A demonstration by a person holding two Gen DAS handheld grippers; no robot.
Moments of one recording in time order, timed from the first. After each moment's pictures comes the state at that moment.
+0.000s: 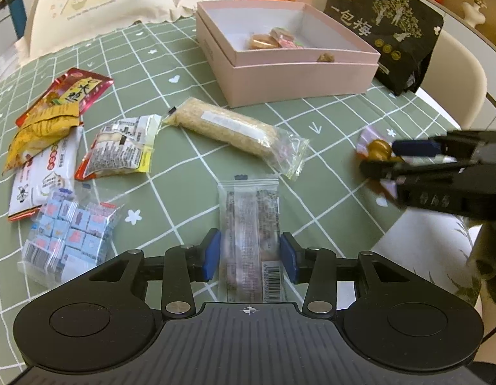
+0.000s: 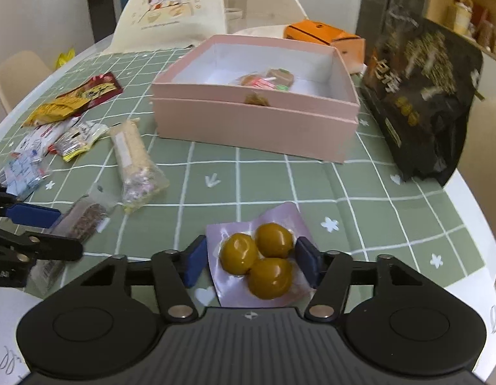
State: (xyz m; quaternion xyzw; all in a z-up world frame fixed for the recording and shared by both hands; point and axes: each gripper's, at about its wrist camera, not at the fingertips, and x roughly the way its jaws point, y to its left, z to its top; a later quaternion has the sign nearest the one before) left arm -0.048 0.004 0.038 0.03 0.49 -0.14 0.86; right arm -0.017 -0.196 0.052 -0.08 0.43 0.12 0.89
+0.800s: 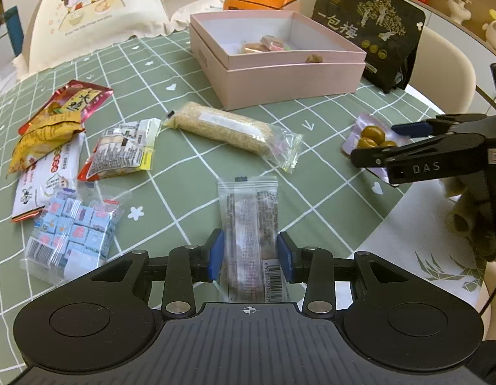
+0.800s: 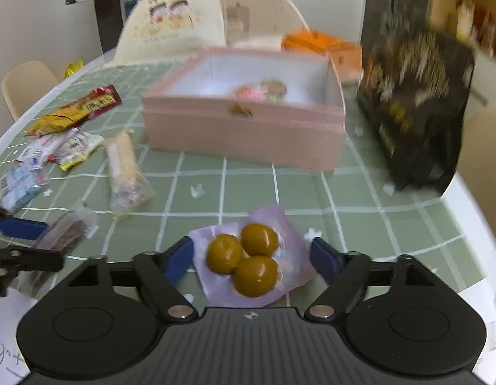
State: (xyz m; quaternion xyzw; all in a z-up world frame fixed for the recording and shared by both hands) left arm -0.064 0.008 0.035 0.05 0.45 -0.15 0.88; right arm -0.004 -0.221 0.041 -0.05 0.41 0.14 0.90
